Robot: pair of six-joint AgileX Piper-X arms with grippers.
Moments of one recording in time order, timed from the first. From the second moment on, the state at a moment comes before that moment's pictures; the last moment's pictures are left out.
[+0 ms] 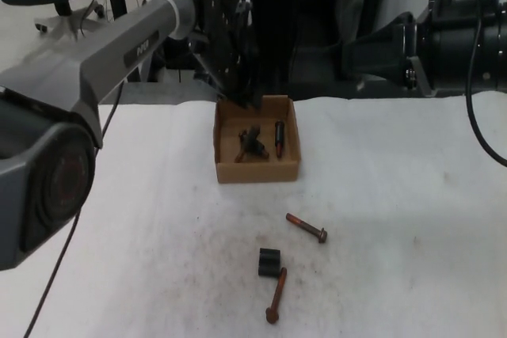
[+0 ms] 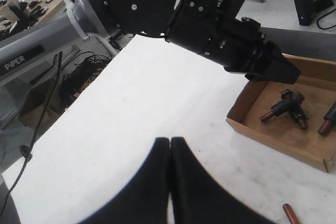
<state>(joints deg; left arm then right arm) -23.5 132.5 -119.6 49.6 15.4 -4.1 16.0 68.5 -55.7 18.8 -37.7 13.3</state>
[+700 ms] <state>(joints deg) -18.9 114.2 -130.7 78.9 8.2 12.5 16.0 68.5 -55.7 27.0 -35.3 4.4</state>
